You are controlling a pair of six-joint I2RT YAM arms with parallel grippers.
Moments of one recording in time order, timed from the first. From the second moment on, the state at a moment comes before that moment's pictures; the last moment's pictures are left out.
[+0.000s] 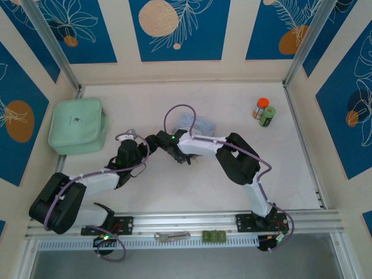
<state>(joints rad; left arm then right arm) -0.46 1.31 0.36 0.52 -0.05 -0.95 0.95 2.12 1.55 -0.93 0.54 0.42</state>
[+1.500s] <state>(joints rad) -0.38 1.16 0.32 0.47 -0.06 -0.95 0.79 1.97 1.37 -0.43 0.15 0.00</state>
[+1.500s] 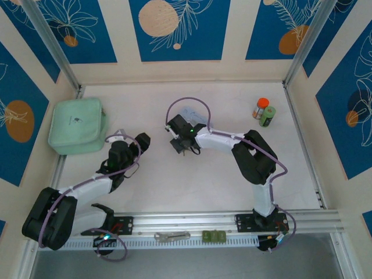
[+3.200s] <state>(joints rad) -0.39 1.29 0.40 0.47 0.06 -0.91 0.50 1.36 0.94 -0.52 -0.29 0.40</state>
